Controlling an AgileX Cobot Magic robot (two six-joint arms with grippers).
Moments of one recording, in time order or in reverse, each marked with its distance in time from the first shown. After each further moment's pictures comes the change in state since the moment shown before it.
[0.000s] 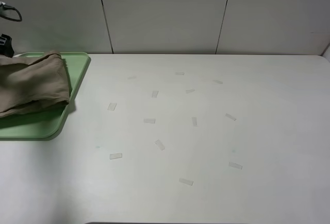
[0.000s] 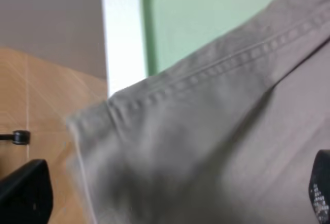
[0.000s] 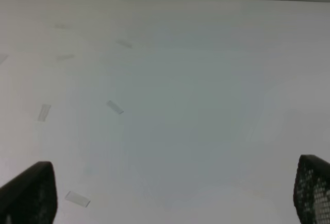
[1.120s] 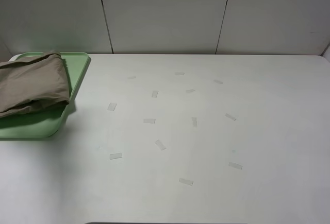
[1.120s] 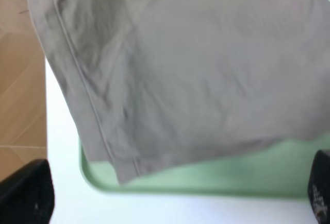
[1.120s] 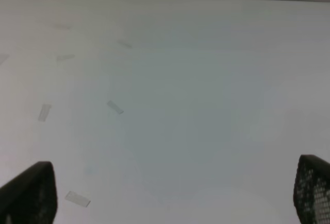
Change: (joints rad) left arm -0.018 -0.464 0.213 -0.118 0.482 -0.064; right arm 0.000 0.000 0.000 0.000 0.000 0.000
